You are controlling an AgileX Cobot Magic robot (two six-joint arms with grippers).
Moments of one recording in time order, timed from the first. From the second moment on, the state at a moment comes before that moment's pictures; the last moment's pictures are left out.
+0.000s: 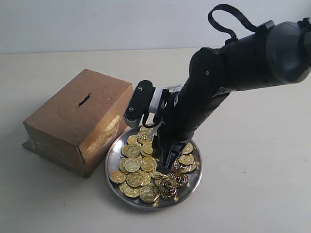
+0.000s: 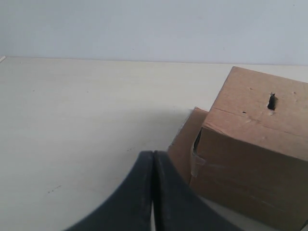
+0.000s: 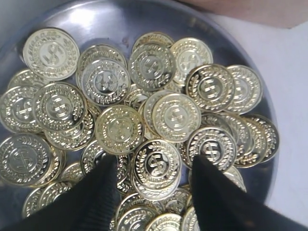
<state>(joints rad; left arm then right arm) 0.03 0.00 0.00 -0.26 0.34 0.23 0.56 1.87 -1.06 0.29 0.54 -0.81</state>
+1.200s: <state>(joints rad) 0.03 0.00 0.00 -0.26 0.34 0.23 0.56 1.96 -1.06 0.17 0.47 -0.50</state>
